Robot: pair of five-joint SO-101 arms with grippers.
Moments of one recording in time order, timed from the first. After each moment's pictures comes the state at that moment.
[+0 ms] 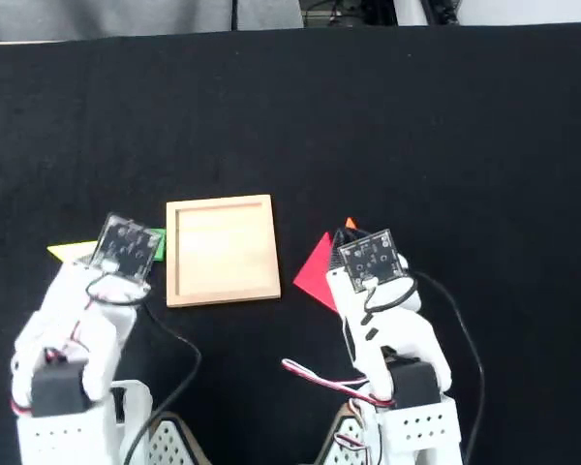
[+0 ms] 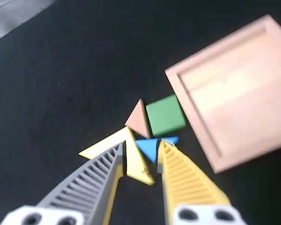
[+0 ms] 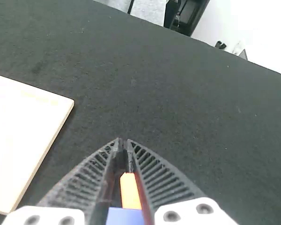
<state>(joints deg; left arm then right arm) -12.0 -83.9 63.9 70.8 -36.2 -8.4 -103.8 96.9 39.5 16.6</state>
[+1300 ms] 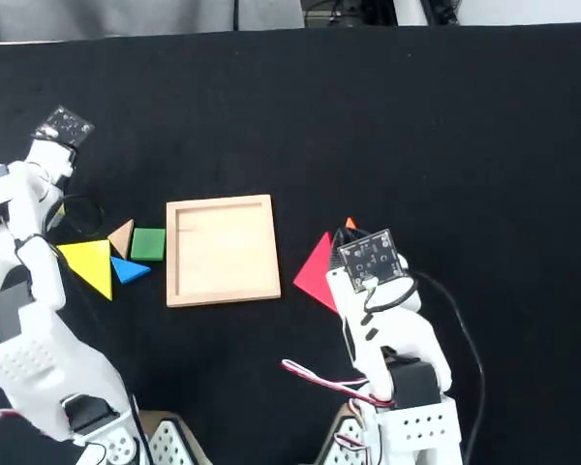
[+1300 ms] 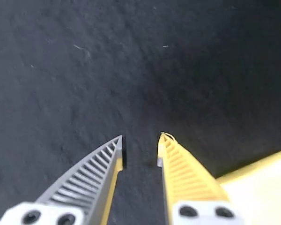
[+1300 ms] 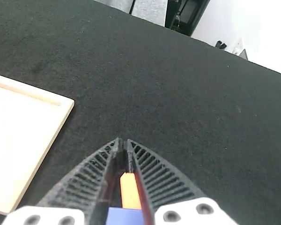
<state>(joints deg) -32.8 19.0 9.4 45.1 -58.2 -8.4 -103.8 96.9 39.5 16.6</state>
